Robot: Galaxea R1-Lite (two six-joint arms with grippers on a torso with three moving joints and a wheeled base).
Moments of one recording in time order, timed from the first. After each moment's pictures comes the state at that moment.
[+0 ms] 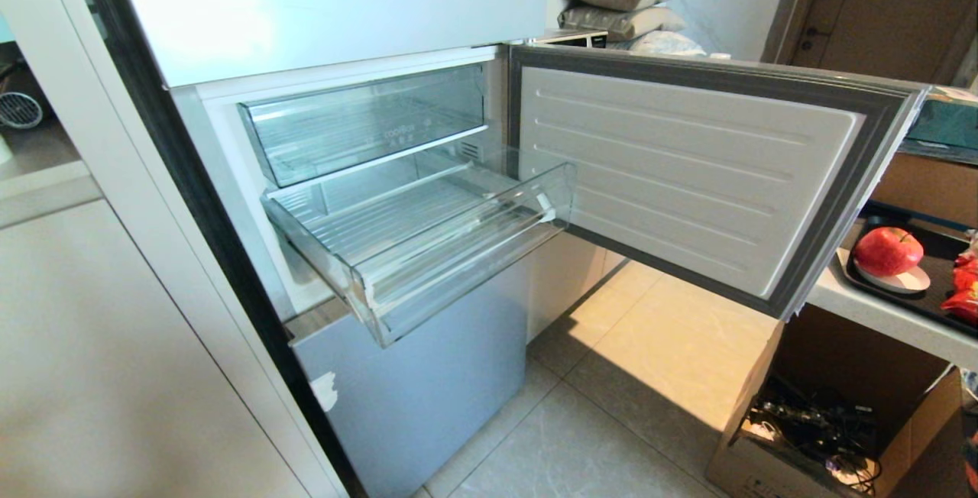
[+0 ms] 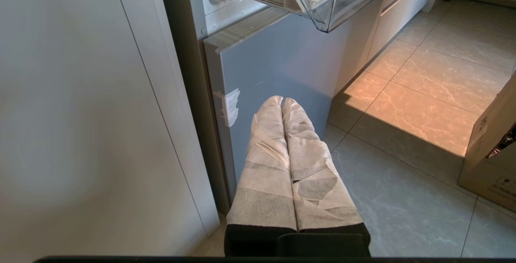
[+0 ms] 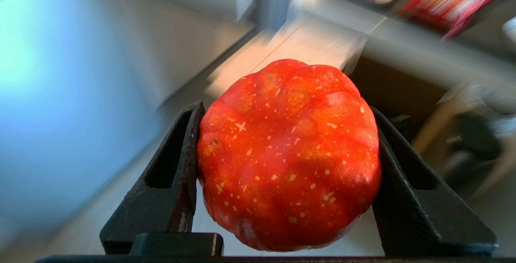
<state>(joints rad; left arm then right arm) 0.00 0.00 0.00 0.00 0.00 0.00 -0.12 0.56 -0.08 -0.33 -0.03 -0.01</state>
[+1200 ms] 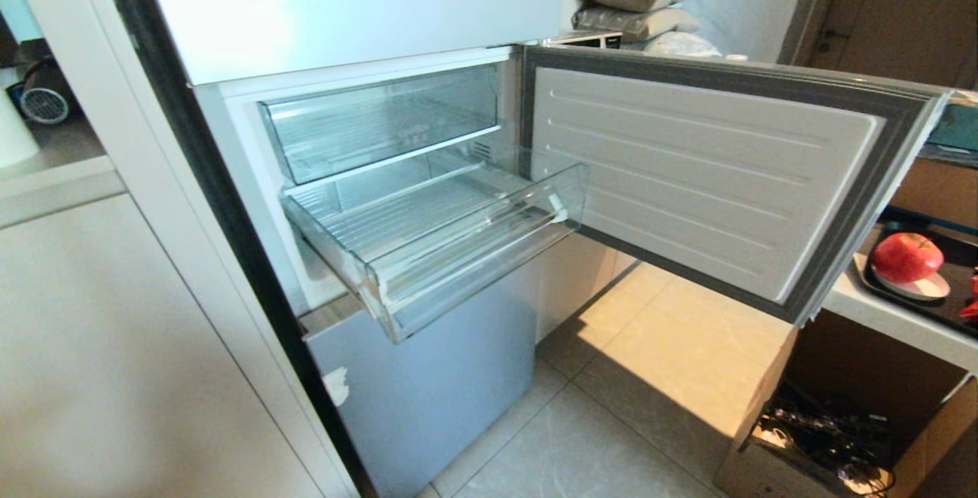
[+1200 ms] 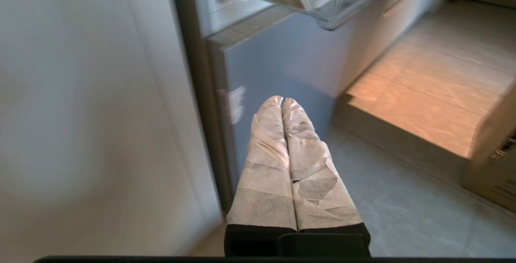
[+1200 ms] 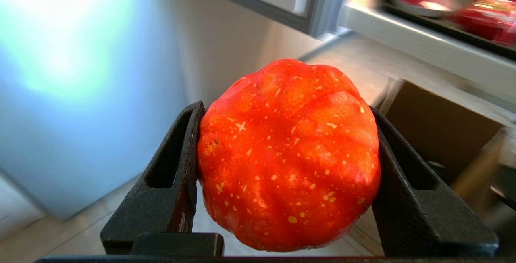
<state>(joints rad) 0.00 0.00 0.00 0.00 0.00 0.00 0.00 0.00 0.00 0.01 -0.01 -0.04</state>
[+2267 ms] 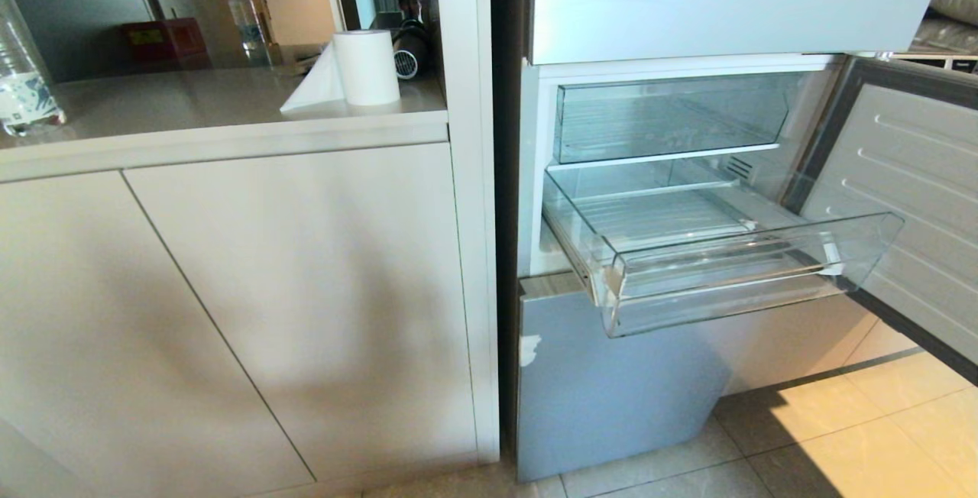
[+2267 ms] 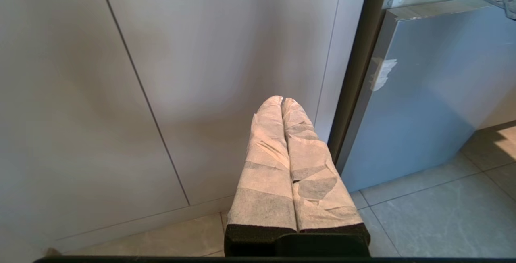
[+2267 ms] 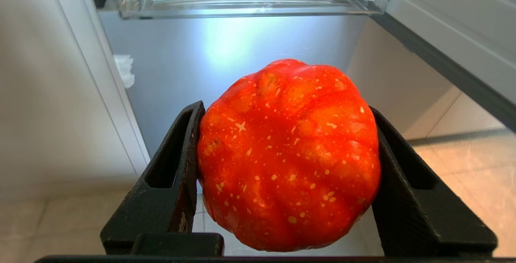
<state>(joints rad) 0.00 0.00 0.00 0.00 0.00 0.00 0.00 0.00 0.00 0.01 0.00 -0.07</state>
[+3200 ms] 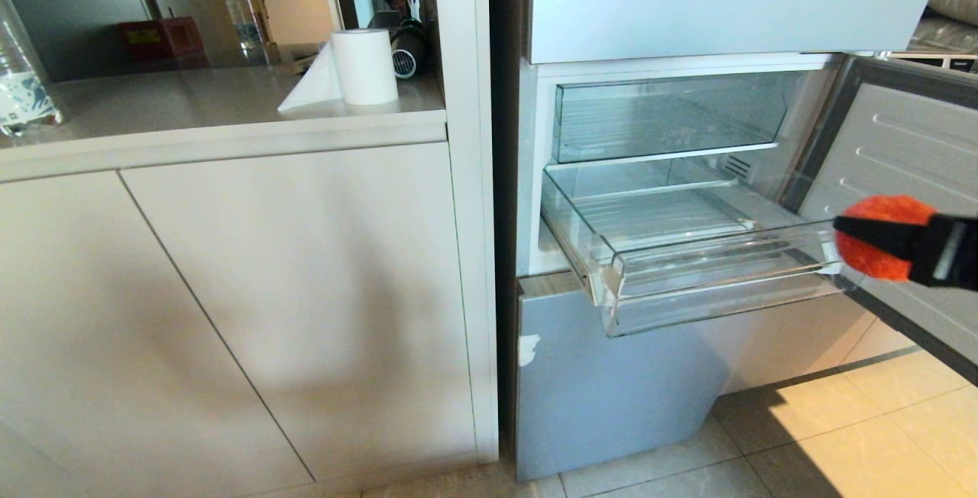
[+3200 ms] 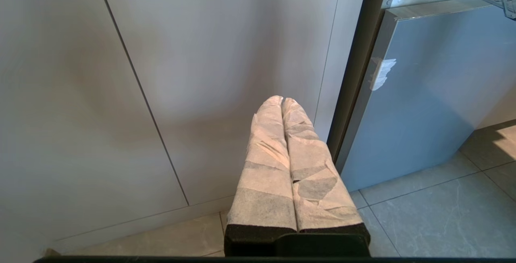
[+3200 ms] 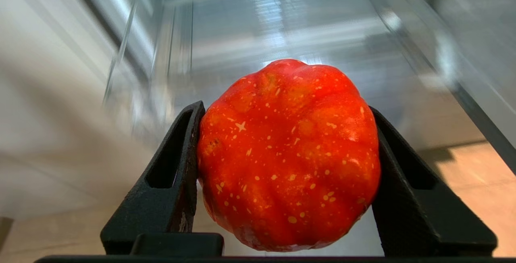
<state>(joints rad) 0.00 0.00 0.00 0.00 0.00 0.00 0.01 1.29 -0.83 -0.28 0.13 0.11</state>
